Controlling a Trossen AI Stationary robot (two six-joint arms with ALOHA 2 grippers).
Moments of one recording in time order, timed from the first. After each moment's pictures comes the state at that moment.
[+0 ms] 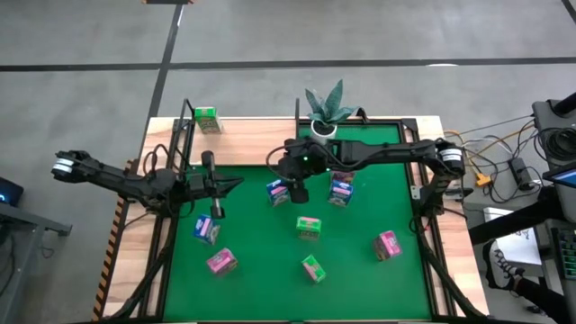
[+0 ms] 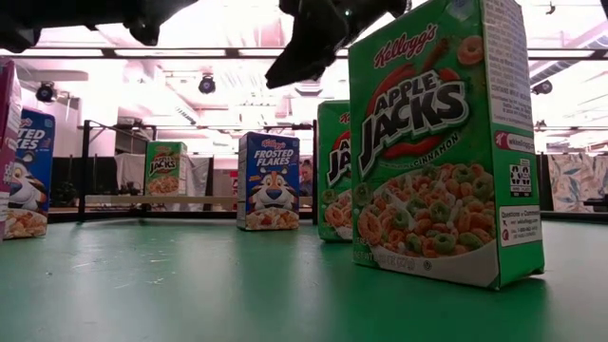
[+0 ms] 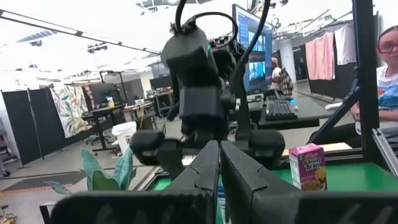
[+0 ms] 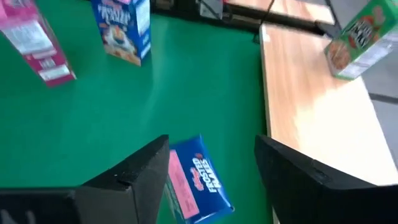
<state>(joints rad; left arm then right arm) -0.21 0.75 0.33 0.66 -0.38 0.26 -0.11 1.78 1.50 -0.37 -0.10 -0.27</state>
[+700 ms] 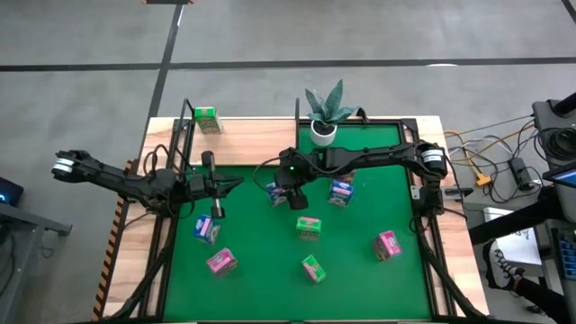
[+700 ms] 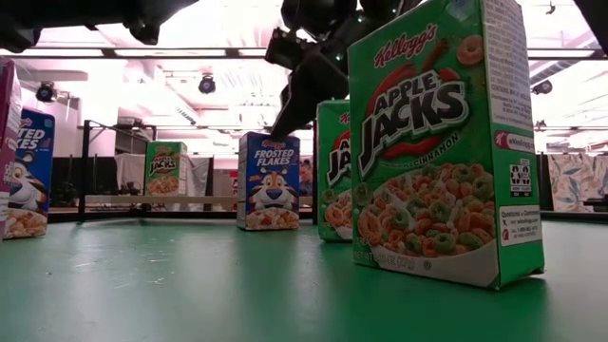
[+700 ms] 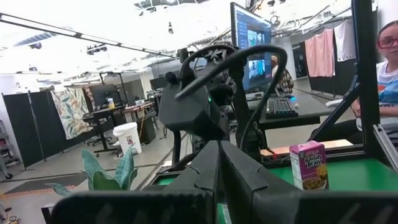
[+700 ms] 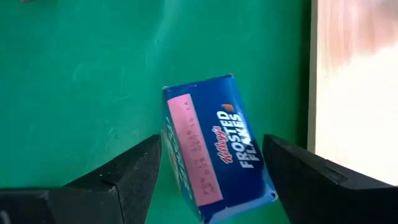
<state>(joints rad) -0.21 0.75 0.33 0.66 -0.38 0.28 -0.12 1.92 1.52 -0.44 -0.10 -0.36</state>
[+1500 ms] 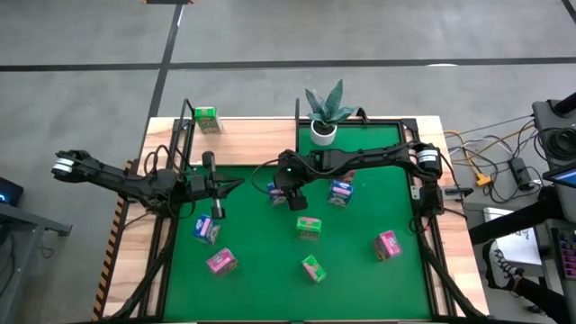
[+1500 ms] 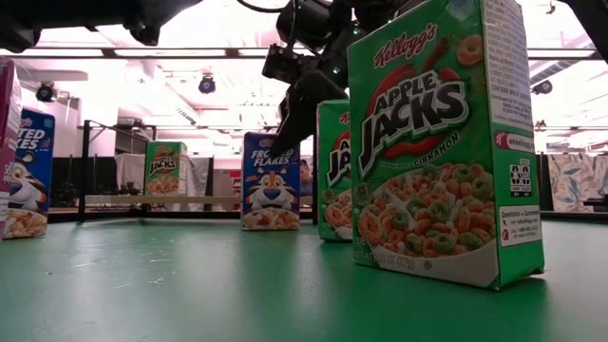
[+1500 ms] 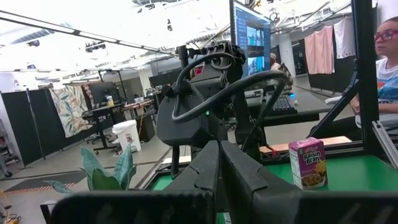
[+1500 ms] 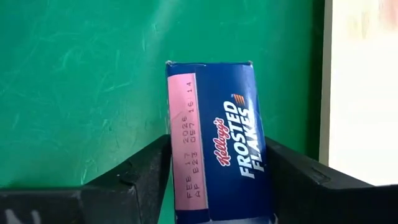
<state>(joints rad) -0.21 0.75 0.33 0.65 -0.38 0.28 -0.12 1.96 1.52 -0.44 -0.10 -0.36</state>
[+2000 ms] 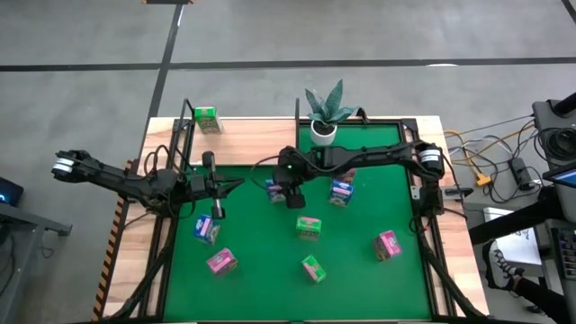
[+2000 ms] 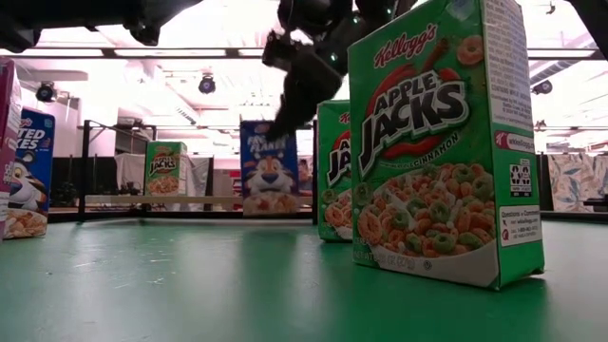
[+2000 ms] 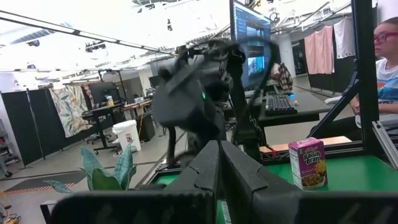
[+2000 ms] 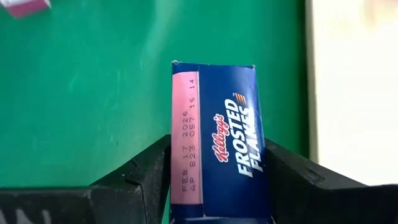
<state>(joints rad) -0.21 0.75 0.33 0.65 -0.38 0.28 -0.12 1.94 1.57 -0.47 -0.10 -0.28</state>
